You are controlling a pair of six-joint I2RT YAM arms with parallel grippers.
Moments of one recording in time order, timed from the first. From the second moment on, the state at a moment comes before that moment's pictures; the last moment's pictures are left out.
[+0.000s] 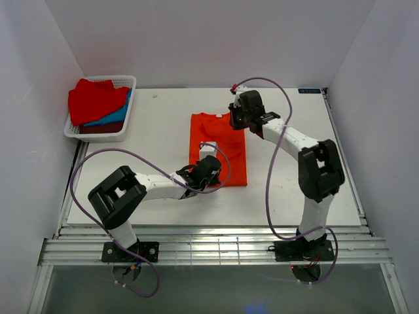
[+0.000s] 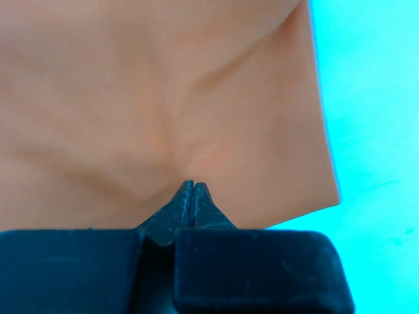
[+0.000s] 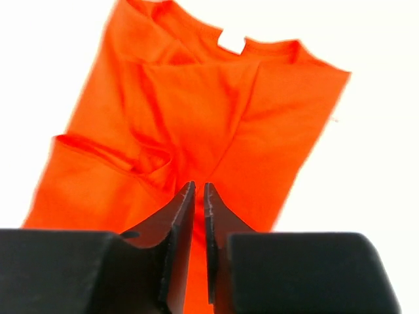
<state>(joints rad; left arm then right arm) -0.92 1.70 0.81 0.19 -0.38 -0.68 0.48 1.97 1.52 -0.20 -0.07 0.12</state>
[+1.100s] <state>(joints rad) -0.70 1.28 0.66 0.03 -0.47 -0.51 0.58 1.41 0.89 -0.25 0.01 0.29</state>
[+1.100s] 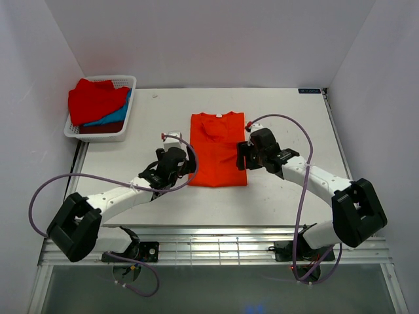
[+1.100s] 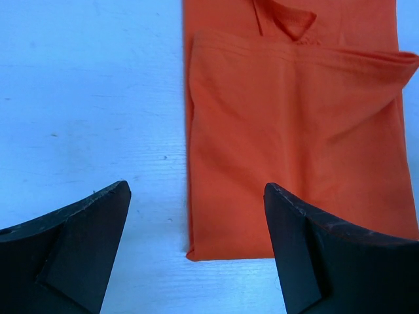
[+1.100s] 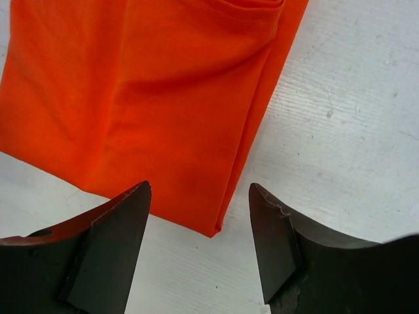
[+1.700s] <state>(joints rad) -0.70 1.42 0.63 0.12 -0.32 -0.56 0.61 1.46 0.74 -0.23 0.01 0.37</state>
